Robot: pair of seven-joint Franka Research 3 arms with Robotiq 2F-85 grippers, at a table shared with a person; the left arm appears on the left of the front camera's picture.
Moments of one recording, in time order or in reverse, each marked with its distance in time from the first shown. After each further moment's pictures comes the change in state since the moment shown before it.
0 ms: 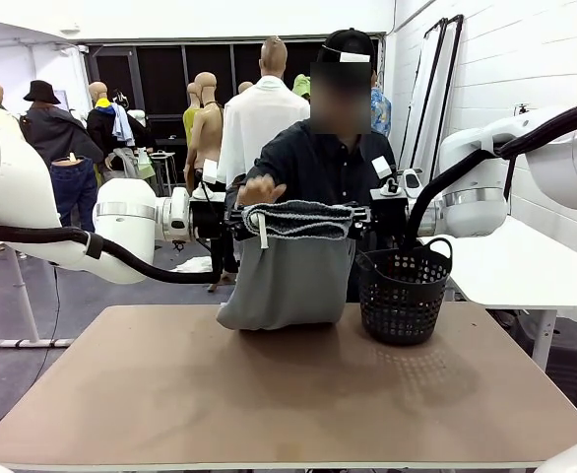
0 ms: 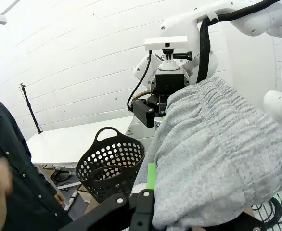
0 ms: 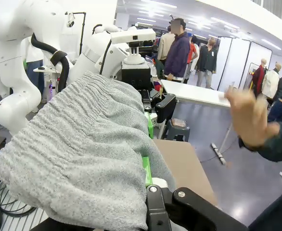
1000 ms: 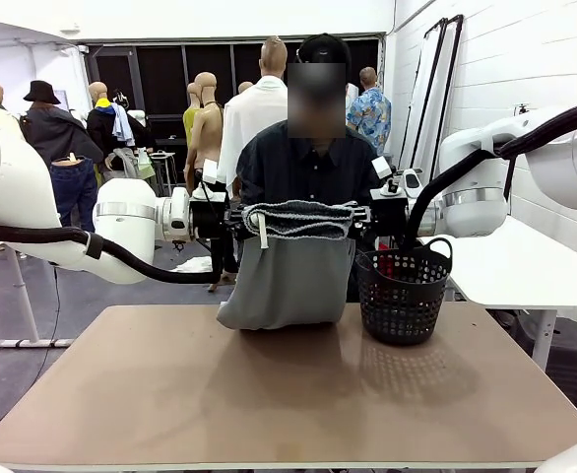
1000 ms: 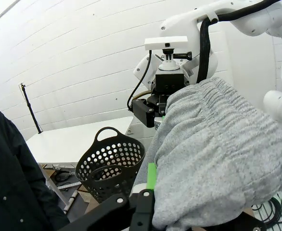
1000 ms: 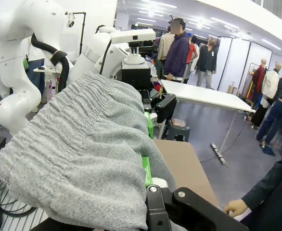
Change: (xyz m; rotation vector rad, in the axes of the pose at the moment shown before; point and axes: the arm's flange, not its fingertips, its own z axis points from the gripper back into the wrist) left arm 0.000 0.000 0.000 0.000 0.000 0.000; right arm 0.000 0.000 0.000 0.000 0.000 0.000
